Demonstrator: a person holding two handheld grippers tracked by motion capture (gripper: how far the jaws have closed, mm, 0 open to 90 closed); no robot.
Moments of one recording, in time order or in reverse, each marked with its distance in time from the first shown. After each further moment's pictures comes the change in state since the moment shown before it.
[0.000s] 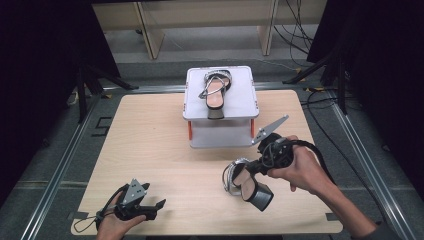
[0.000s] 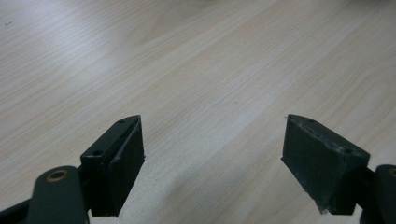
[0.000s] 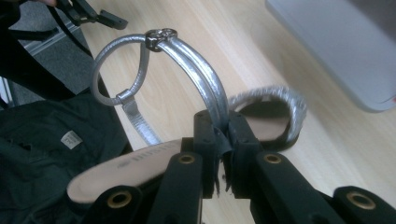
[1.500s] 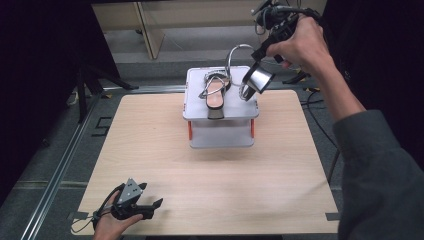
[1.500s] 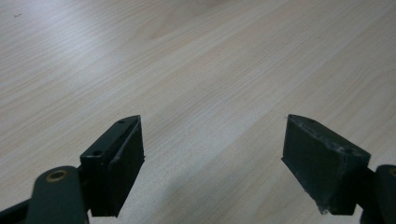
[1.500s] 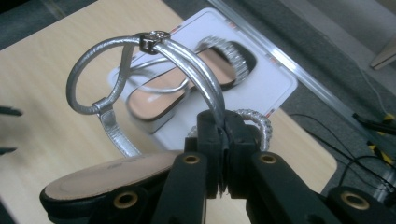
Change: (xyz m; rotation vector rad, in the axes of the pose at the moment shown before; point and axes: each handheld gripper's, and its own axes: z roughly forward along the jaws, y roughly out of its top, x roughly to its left) left arm 0.008 -0.004 -0.003 0.001 0.004 -0.032; right arm -0.079 0.180 -0.138 -0.079 -0.363 0.068
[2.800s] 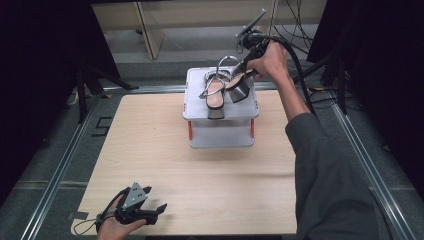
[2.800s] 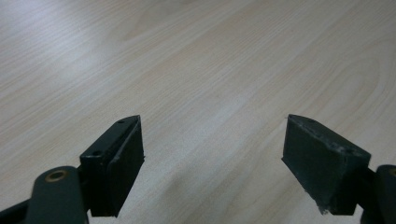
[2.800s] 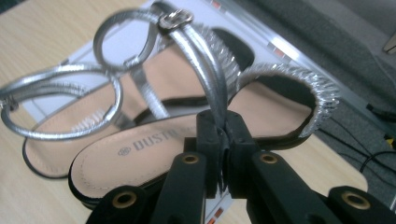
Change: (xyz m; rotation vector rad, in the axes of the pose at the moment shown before) left arm -0.014 0.001 0.000 0.018 -0.031 0.058; right arm -0.037 0.001 0.127 0.030 -0.008 0.059
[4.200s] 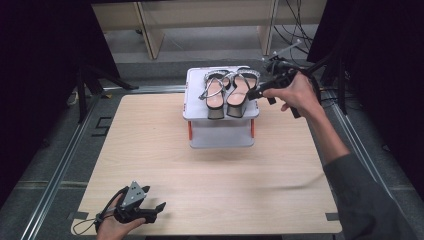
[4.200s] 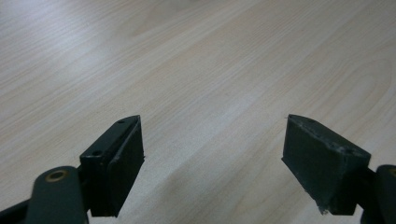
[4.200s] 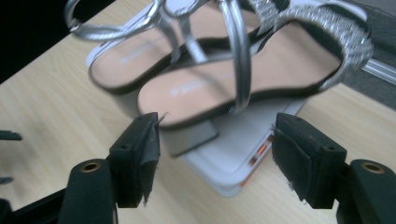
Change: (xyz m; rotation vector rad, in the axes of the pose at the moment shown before) left arm 0.003 -0.001 0.000 0.003 0.009 -0.031; right arm 0.005 -0.093 -0.019 -0.127 0.158 0.127
